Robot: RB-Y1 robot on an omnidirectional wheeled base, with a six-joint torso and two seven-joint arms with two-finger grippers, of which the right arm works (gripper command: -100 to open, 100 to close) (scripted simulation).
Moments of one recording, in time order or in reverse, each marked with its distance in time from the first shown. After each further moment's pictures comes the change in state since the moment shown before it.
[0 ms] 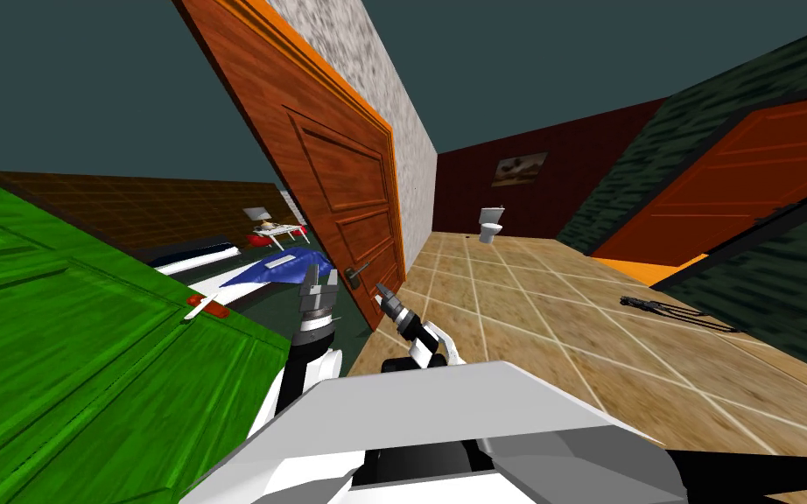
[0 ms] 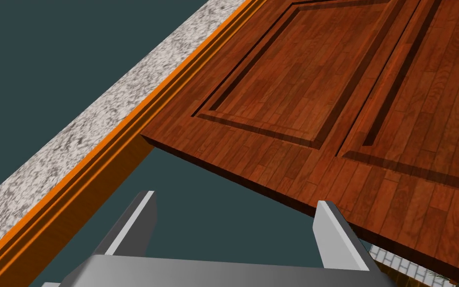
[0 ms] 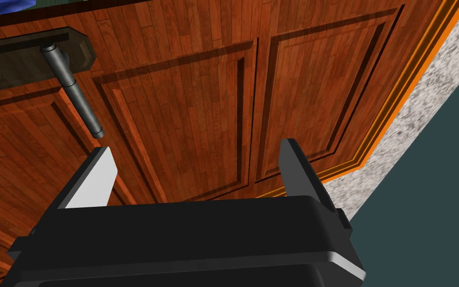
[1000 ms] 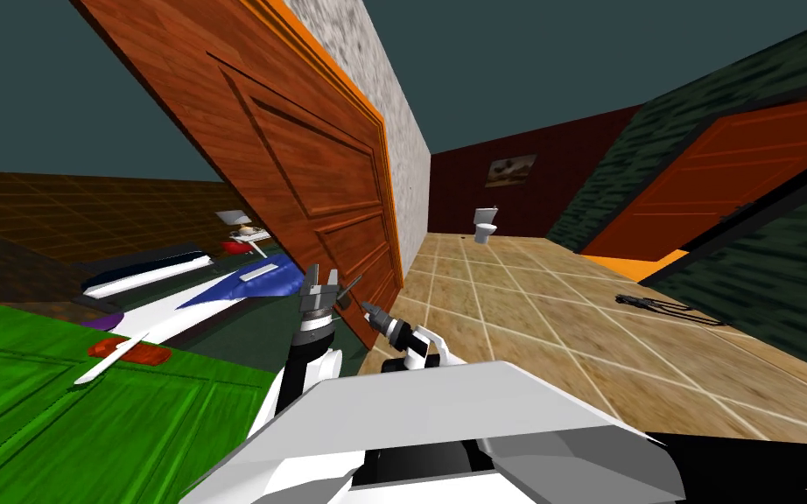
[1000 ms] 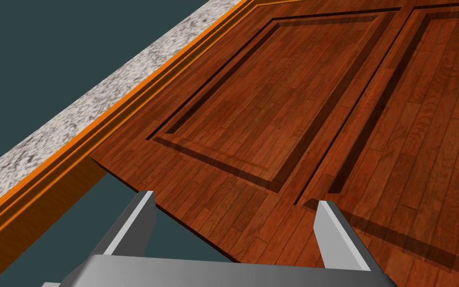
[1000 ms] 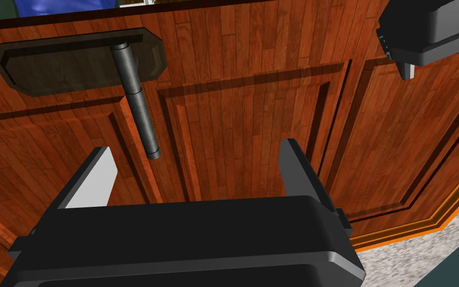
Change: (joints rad) arm -0.140 -0.007 0.178 0.178 -0.006 0.032 -0.043
